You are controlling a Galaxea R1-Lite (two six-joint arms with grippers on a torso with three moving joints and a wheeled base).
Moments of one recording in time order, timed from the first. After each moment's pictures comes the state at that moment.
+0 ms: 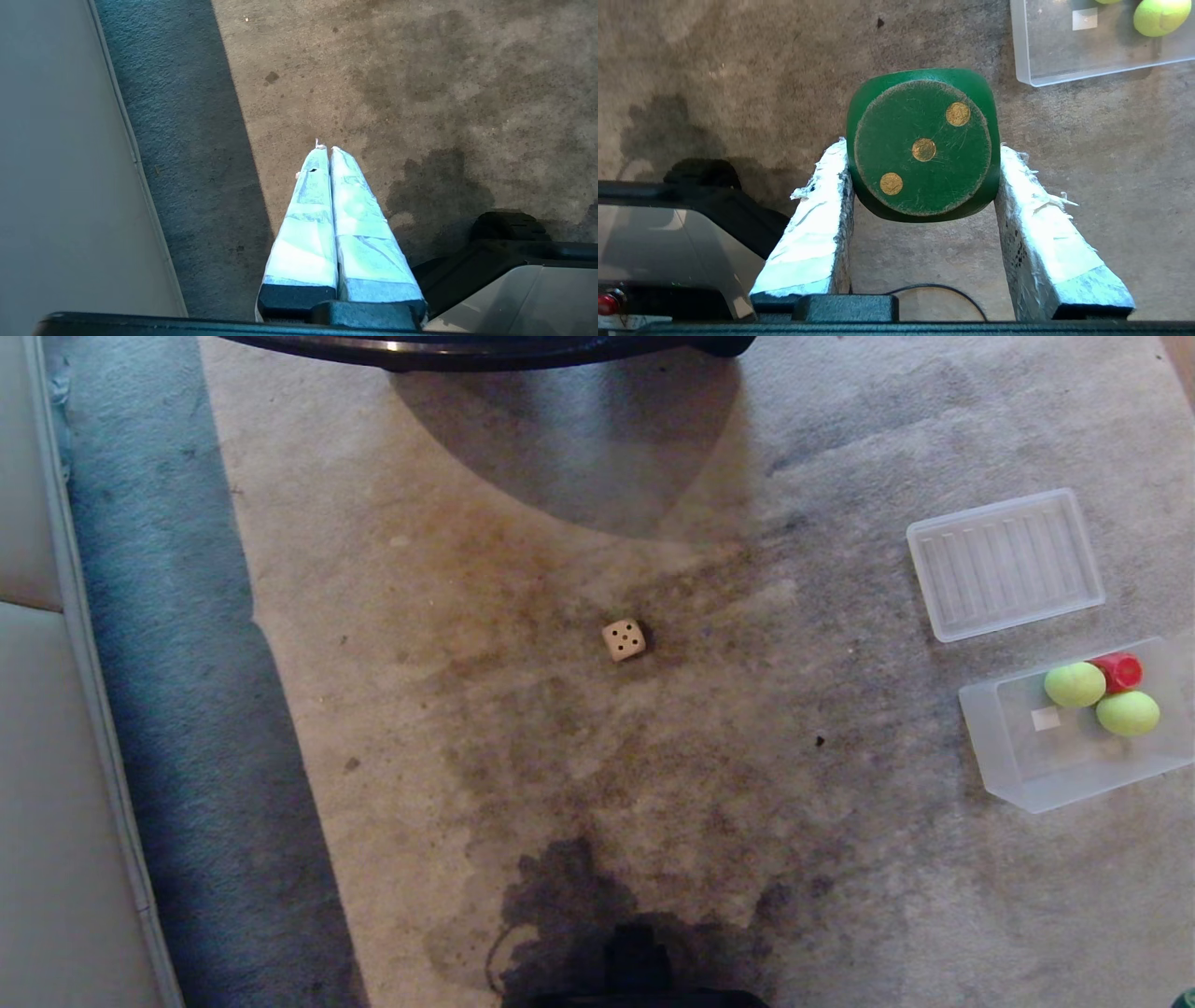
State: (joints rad) left arm 0.00 0.00 0.00 0.01 0.01 0.00; right arm 0.00 0.01 -0.06 0.17 0.02 -0.08
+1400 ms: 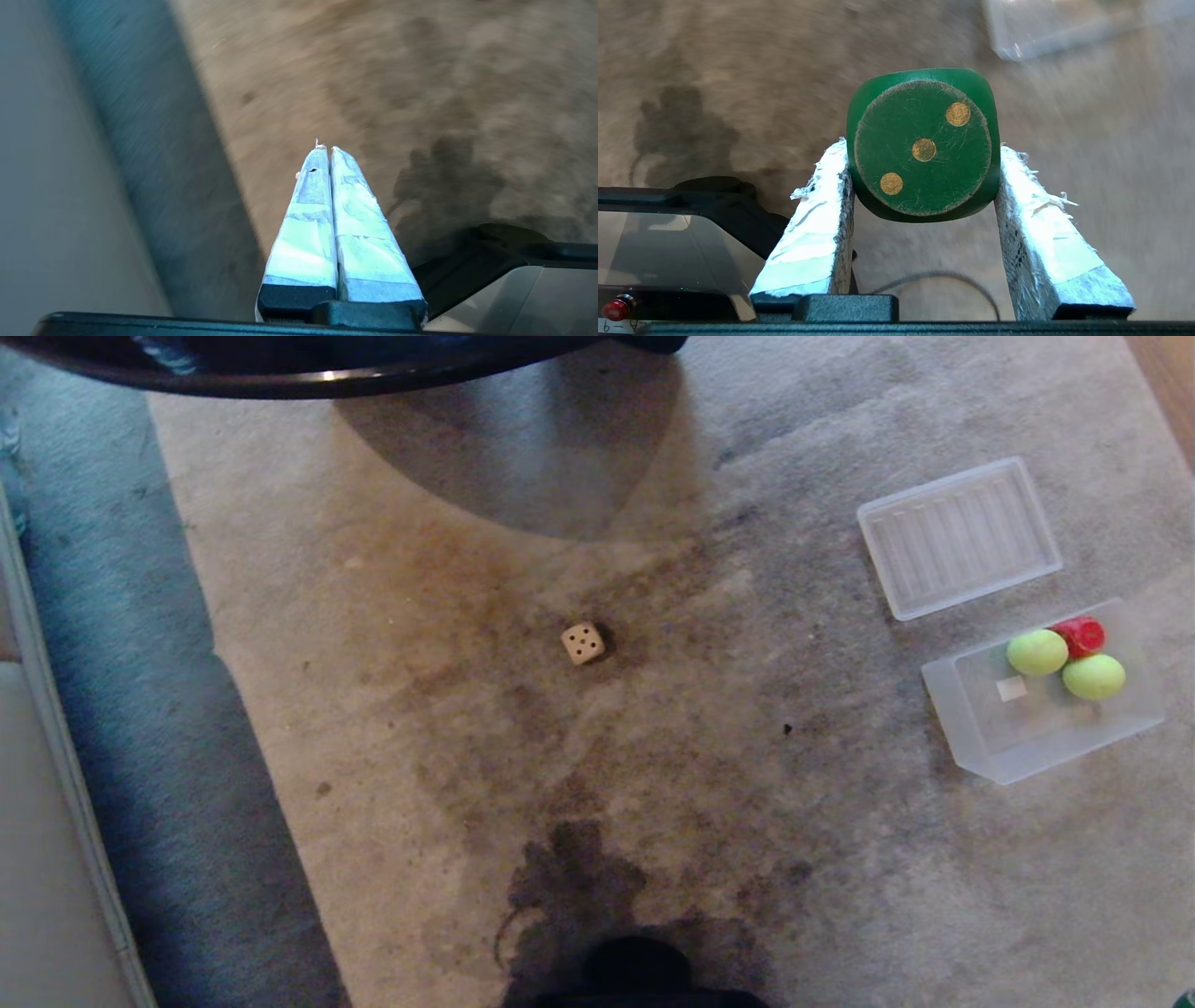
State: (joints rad) left arm 0.00 0.00 0.00 0.01 0.01 0.00; right arm 0.00 0.00 -0.06 0.17 0.02 -0.06
